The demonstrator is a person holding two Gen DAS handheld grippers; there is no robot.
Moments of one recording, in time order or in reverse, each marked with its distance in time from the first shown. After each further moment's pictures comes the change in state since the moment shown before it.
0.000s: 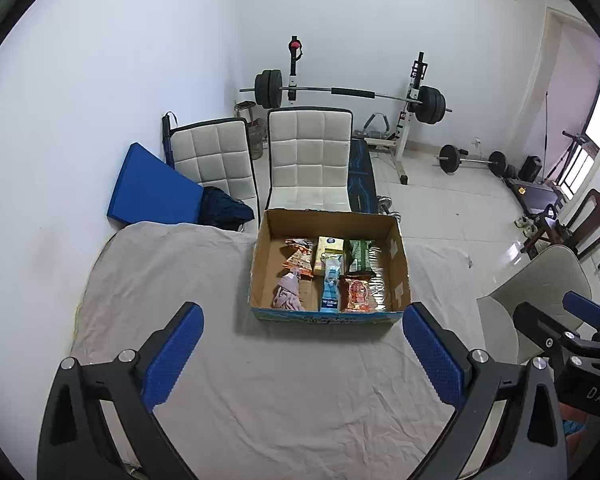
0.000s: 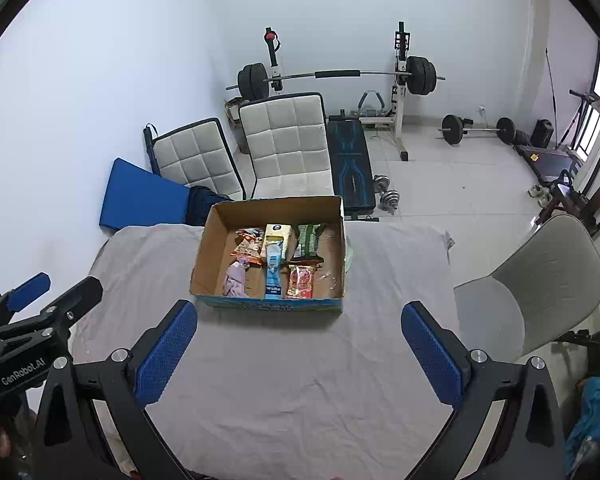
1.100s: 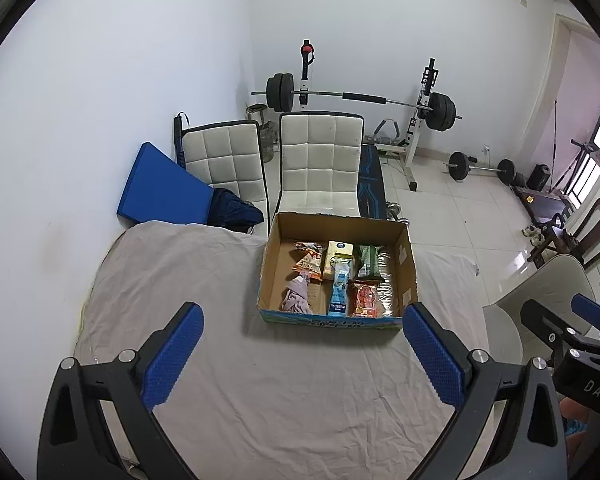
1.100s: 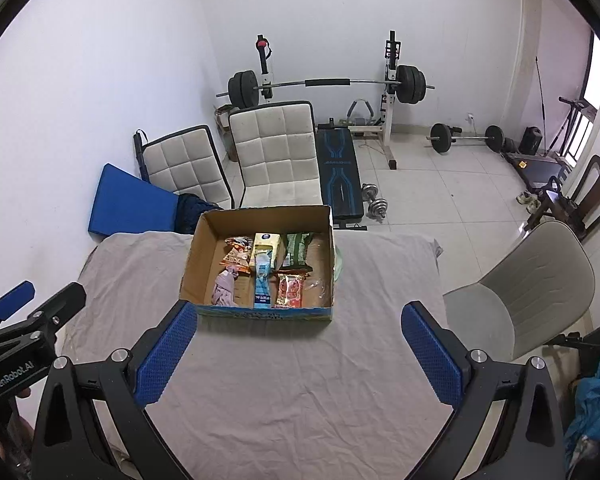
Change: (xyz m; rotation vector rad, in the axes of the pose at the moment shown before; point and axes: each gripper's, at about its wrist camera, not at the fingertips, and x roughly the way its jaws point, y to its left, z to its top) left arm -0.004 0.010 -0.001 -0.024 -0.014 0.028; right arm 0.001 0.000 0.004 0.006 -0.023 -0.049
